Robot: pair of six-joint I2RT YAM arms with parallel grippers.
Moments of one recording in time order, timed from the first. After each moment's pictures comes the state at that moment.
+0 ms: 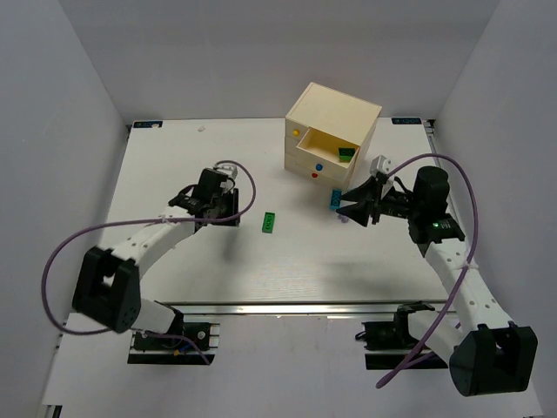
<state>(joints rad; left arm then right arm) -0.44 1.45 0.93 -0.44 -0.06 -0.30 0.14 0.99 0.77 -0.06 -1.12 -0.27</state>
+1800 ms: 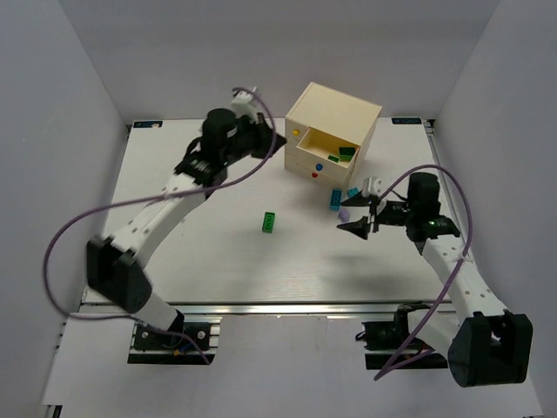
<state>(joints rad) -0.54 1.66 1.53 -0.06 0.30 -0.45 0.06 1.03 0.73 -0.16 -1.20 -0.59</state>
